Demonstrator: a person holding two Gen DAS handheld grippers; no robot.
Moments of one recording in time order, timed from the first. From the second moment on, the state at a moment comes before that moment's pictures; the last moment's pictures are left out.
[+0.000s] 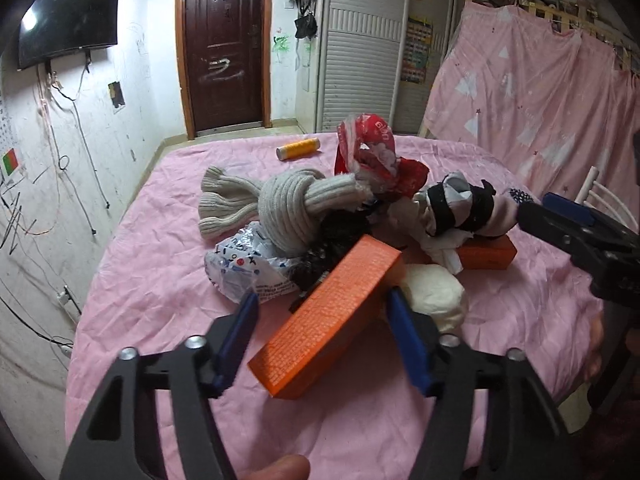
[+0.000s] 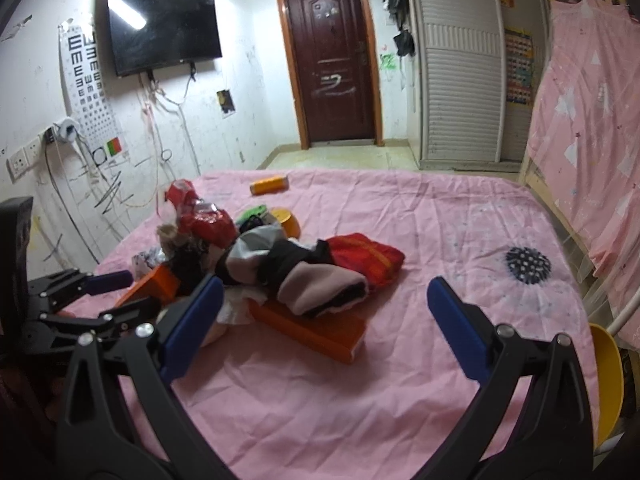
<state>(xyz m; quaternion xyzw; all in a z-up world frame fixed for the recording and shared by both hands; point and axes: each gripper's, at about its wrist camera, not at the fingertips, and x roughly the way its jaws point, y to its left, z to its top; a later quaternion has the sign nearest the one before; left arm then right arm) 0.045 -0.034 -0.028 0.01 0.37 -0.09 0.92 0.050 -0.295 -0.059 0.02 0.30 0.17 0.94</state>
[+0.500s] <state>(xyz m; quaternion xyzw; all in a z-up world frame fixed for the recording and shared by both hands) 0.032 -0.038 -0.024 0.01 0.37 -0.14 0.92 0.094 -0.262 -0.065 -0.04 0.35 0.21 0.91</state>
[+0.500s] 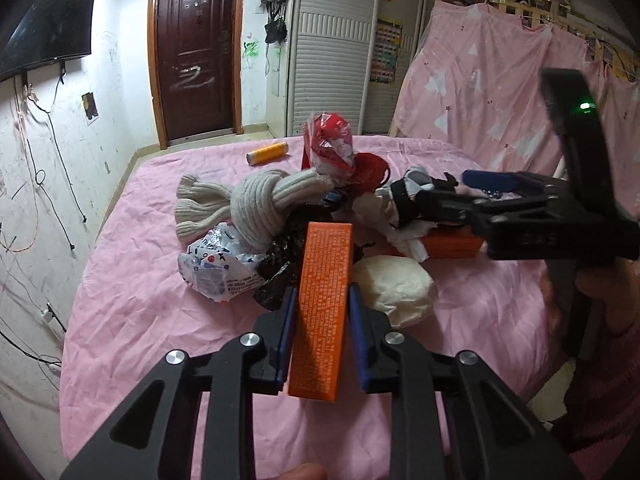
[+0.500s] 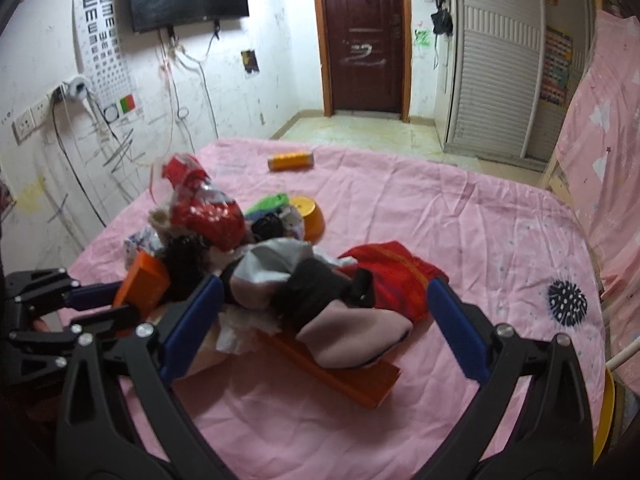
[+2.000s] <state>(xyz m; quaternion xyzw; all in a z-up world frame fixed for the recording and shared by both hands) 0.025 -0.050 0.003 0.01 0.35 -0.13 0.93 0.077 -0.284 -0.078 -0.03 0.36 0.28 0.89</state>
